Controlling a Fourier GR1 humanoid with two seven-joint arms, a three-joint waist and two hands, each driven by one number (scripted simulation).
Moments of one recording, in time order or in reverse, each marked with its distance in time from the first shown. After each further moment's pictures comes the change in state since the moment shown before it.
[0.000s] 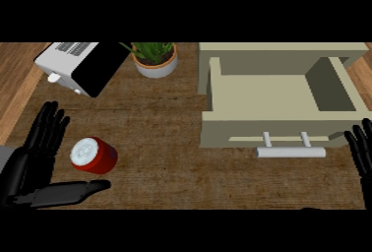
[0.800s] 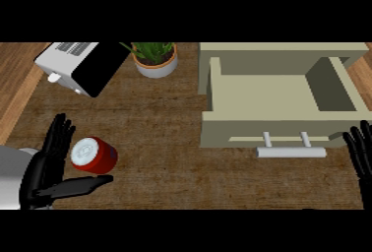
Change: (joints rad) left arm 0.005 0.005 0.068 0.318 -0.011 -0.010 -0.291; right arm 0.002 0.028 -0.024 0.021 0.016 0.042 -0.027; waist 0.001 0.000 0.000
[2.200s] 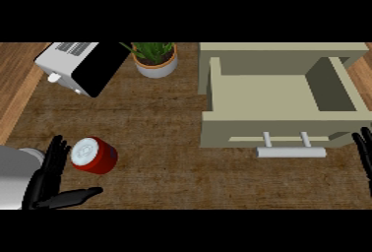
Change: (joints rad) left arm -0.022 0.077 0.112 0.433 0.038 -0.080 -0.314; right arm -0.008 0.009 -0.059 -0.015 -0.007 0.043 0.007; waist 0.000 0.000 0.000
